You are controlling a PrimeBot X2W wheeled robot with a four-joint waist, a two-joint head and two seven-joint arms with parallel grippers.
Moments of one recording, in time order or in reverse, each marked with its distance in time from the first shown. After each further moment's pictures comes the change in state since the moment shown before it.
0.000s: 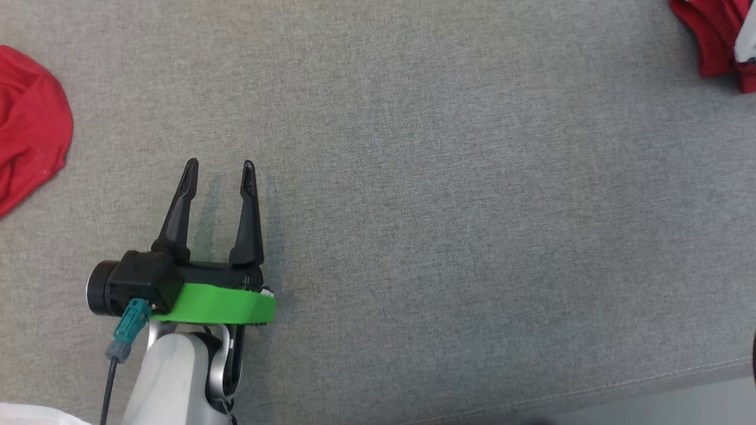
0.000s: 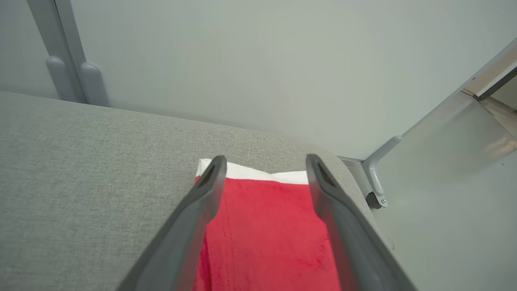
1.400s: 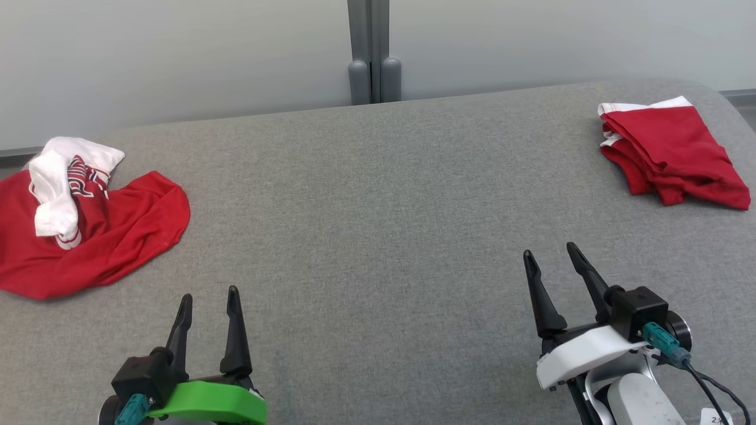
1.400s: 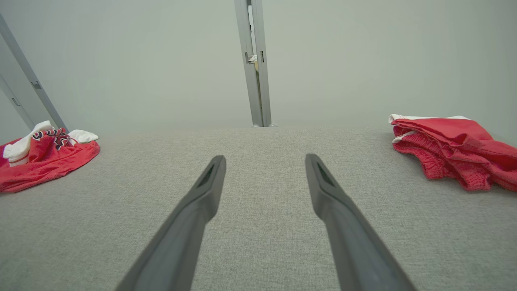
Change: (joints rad) left arm 0.271 -0.003 0.044 0.079 -0.122 0.048 0.000; right arm 1.180 0.390 -0.120 -0.993 0.013 0.000 -0.020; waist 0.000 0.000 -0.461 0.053
